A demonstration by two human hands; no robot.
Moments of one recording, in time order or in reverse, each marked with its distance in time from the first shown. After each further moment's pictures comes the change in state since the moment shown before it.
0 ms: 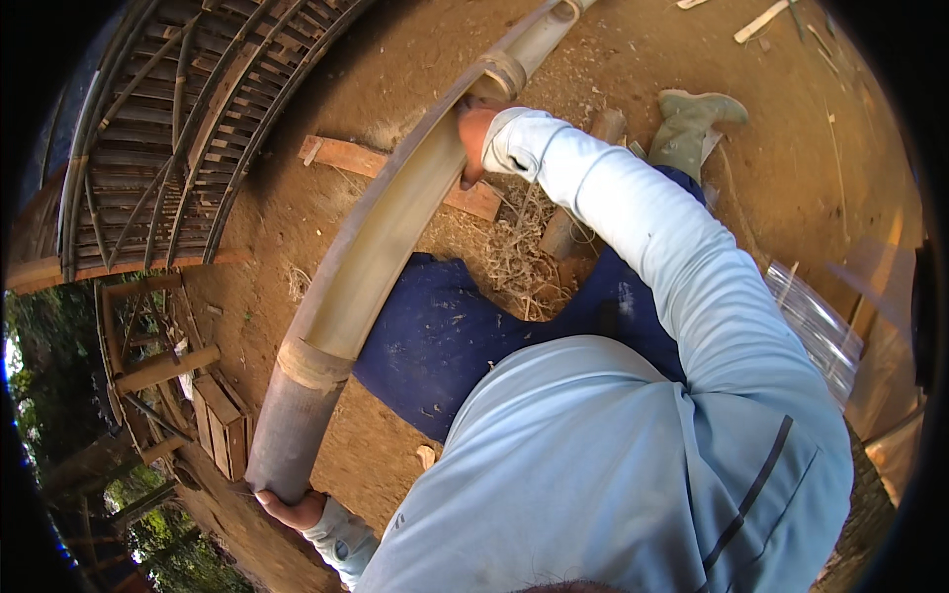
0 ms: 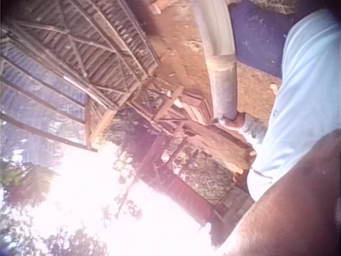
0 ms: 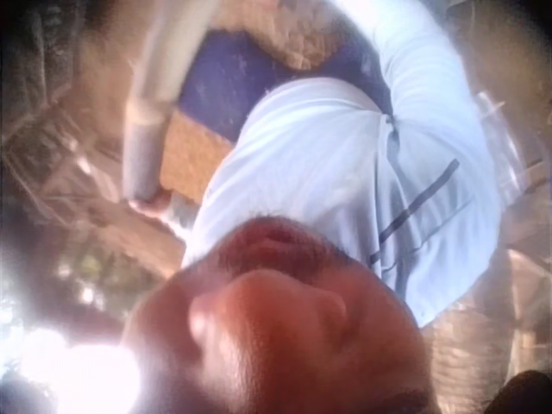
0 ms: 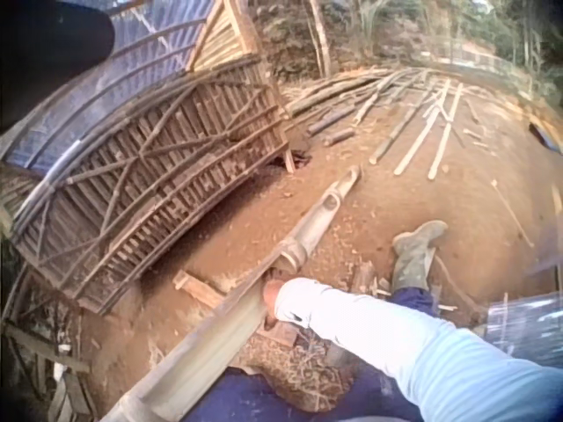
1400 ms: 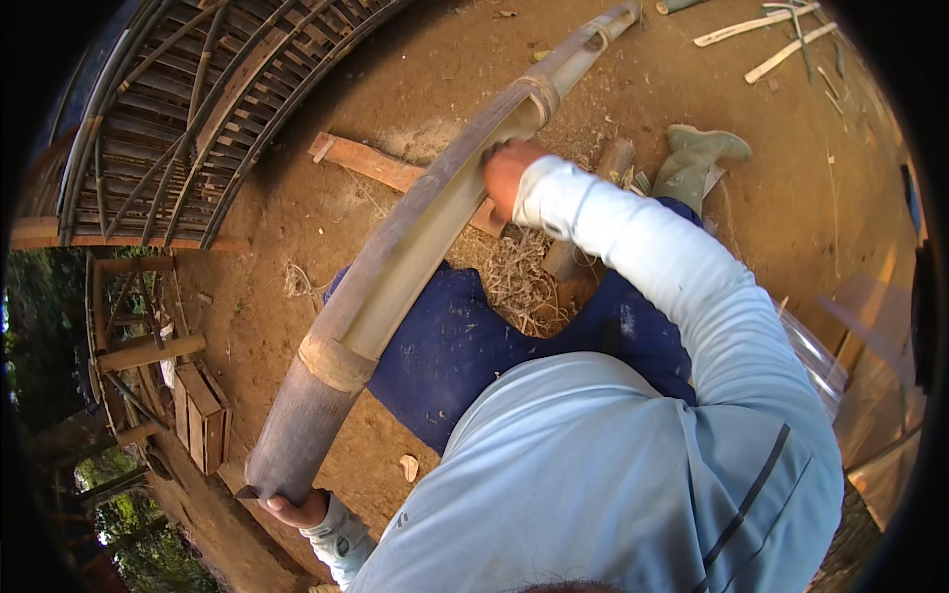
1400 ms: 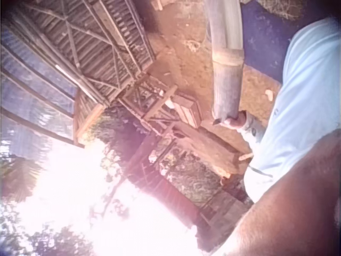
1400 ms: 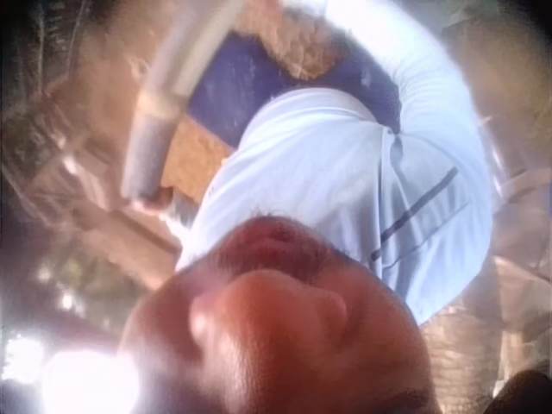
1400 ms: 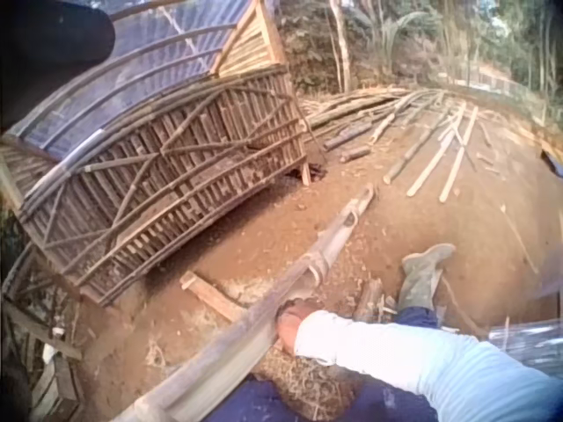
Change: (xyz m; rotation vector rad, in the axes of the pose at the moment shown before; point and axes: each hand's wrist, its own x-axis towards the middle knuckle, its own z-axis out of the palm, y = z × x) left_hand -0.004 -0.022 -0.008 0.065 -0.144 0.301; right_hand -0.035 -0.031 0.029 -0.212 0.245 -0.007
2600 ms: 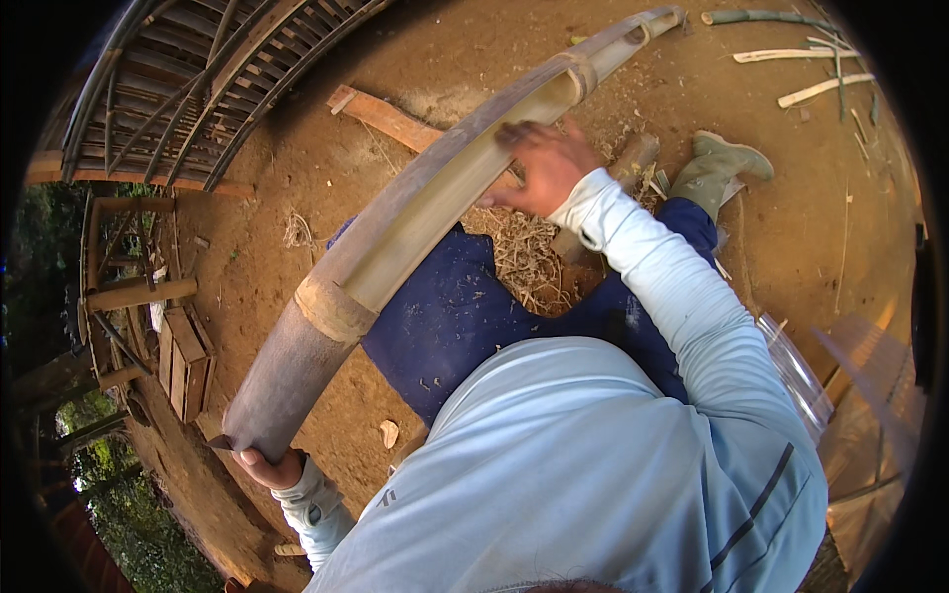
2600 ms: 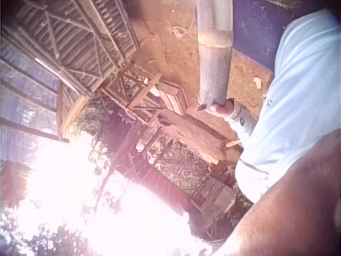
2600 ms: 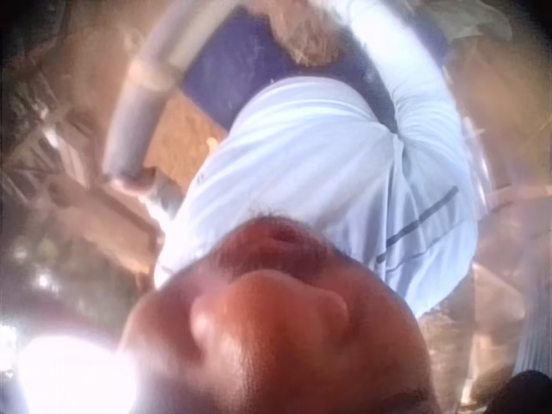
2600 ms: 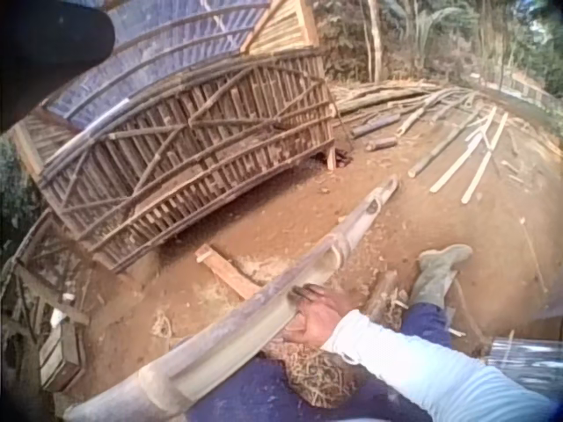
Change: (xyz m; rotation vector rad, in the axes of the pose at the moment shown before) left_hand 0.004 0.011 0.001 -0.024 -0.049 -0.129; right_hand -0.026 -0.008 0.045 0.059 0.580 -0.102
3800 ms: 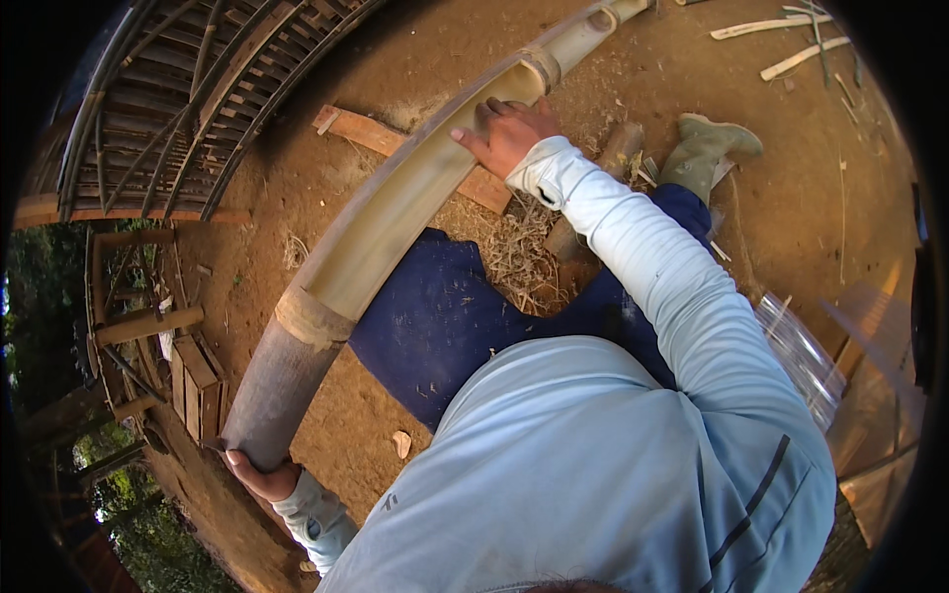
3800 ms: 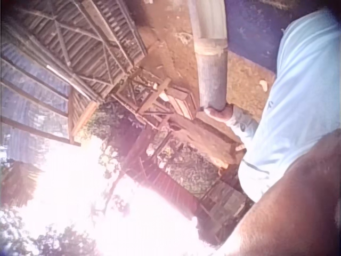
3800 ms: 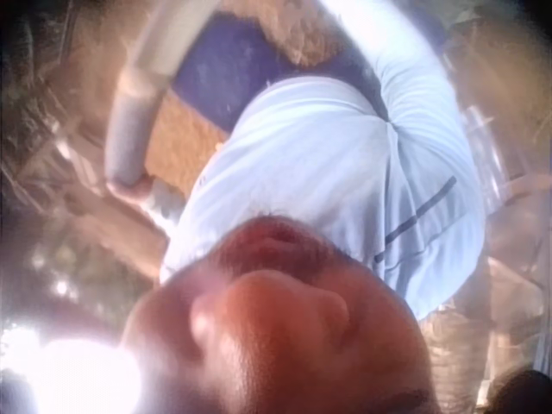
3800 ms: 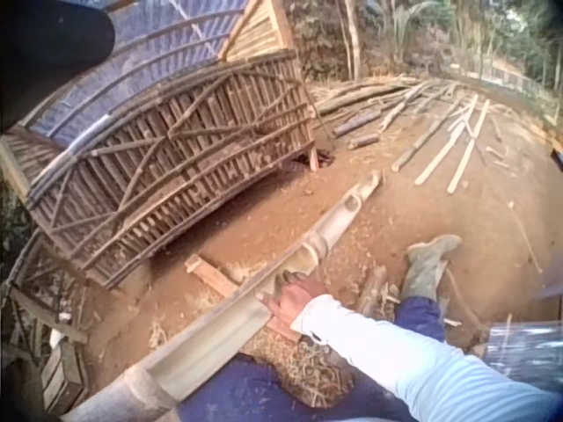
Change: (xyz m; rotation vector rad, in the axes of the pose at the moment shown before) left_hand 0.009 0.020 0.014 -0.092 0.171 -0.222; right_hand 0.034 0.016 0.023 0.119 0.007 0.272
